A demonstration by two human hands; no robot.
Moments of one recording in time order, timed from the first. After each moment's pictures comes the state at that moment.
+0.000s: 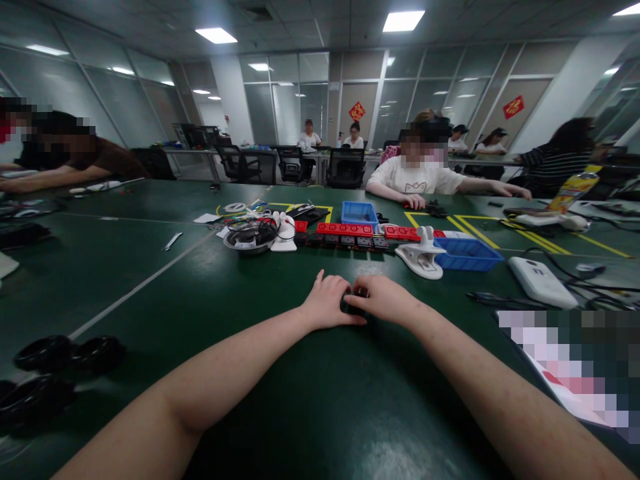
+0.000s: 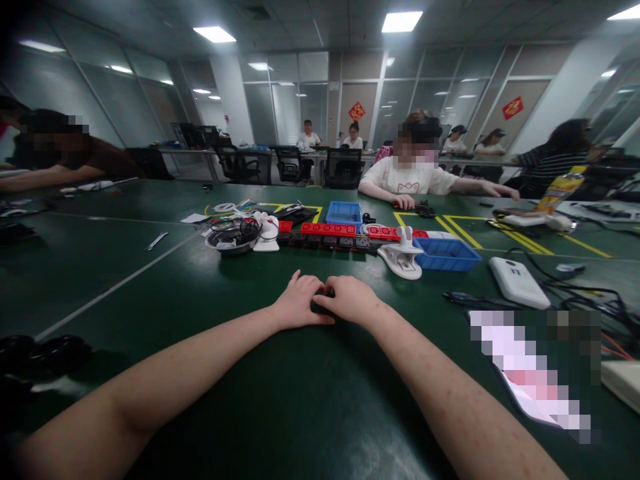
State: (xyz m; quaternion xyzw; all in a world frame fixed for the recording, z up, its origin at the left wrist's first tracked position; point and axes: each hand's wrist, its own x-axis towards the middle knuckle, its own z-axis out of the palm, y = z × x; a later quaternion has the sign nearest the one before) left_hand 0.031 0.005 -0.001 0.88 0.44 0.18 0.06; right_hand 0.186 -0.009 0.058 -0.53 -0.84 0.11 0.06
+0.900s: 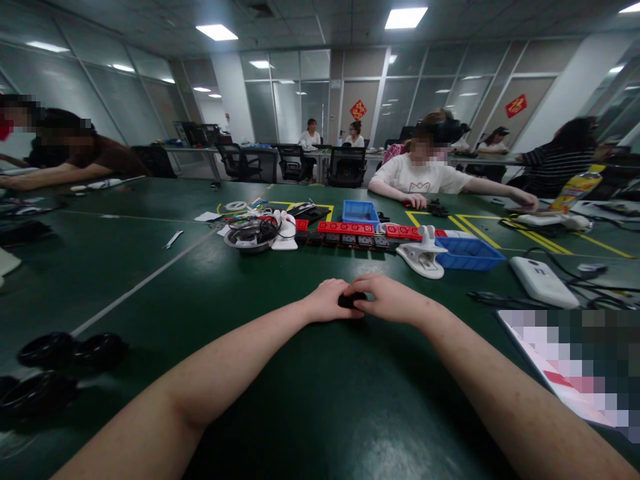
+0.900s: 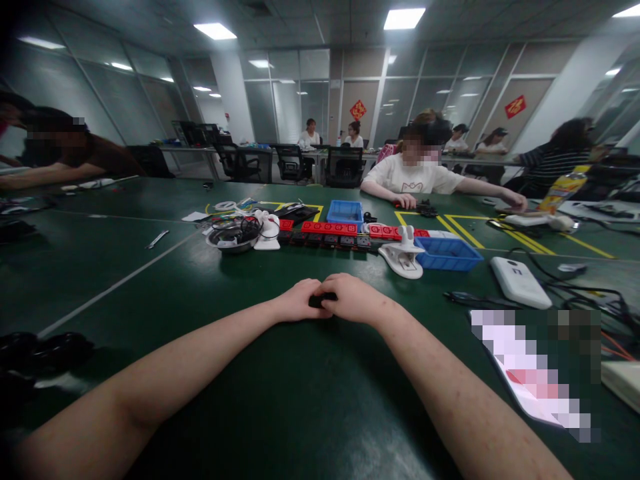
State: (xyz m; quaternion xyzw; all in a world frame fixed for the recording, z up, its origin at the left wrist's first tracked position) left_hand 0.027 0.016 0.000 0.90 0.37 0.17 0.14; right_hand 0.192 -0.011 0.071 -0.37 -0.91 0.15 0.07
